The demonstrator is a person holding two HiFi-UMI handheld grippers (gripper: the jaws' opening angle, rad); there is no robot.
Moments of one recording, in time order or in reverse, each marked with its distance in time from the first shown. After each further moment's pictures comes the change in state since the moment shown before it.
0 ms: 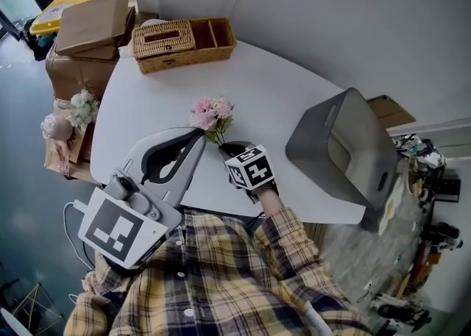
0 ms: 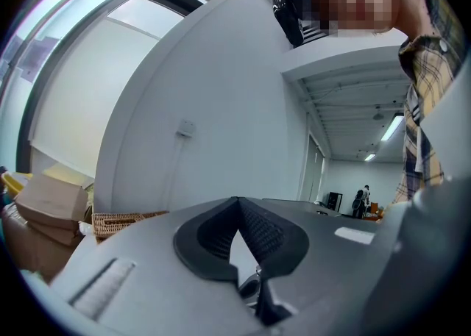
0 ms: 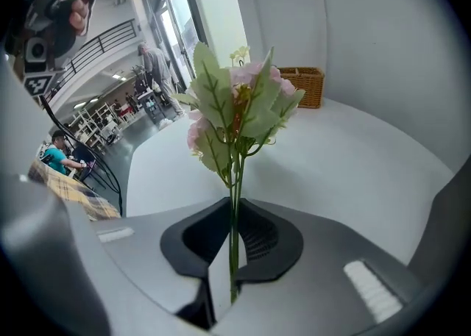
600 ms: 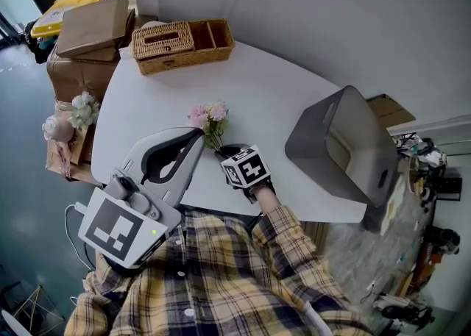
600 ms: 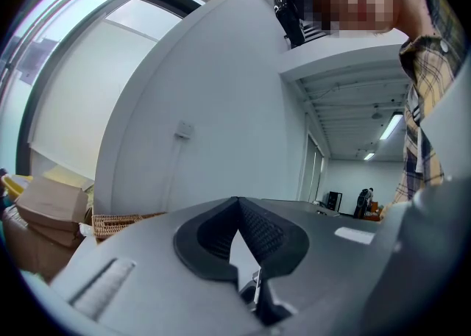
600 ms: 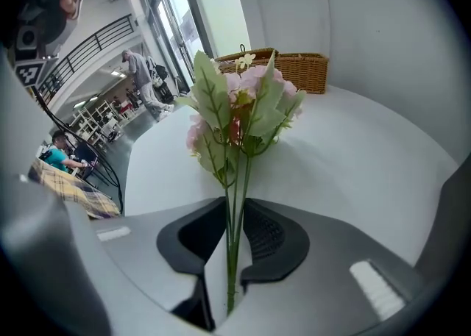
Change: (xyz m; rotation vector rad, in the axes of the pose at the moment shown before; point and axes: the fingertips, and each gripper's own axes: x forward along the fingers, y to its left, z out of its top) left arm -0.004 -0.005 0.000 0.010 -0.004 -0.001; right arm 0.018 0.004 -0.019 0.008 0.056 0.015
